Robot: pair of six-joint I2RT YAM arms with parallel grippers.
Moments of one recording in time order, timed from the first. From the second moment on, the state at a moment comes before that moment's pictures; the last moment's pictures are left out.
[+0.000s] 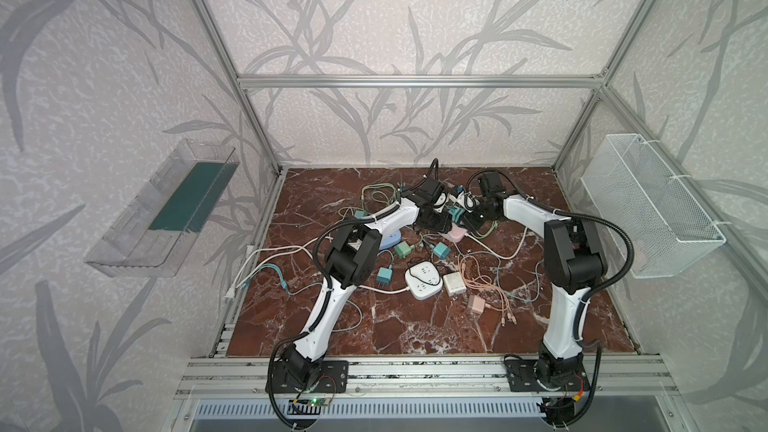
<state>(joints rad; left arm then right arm) -0.63 2.39 1.97 -0.61 0.27 -0.27 0.23 2.02 1.44 -0.51 -0.32 -0.52</state>
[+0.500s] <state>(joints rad) -0.63 2.41 2.03 -0.67 0.25 -0.30 0.23 2.00 1.40 -0.46 -0.32 -0.47</state>
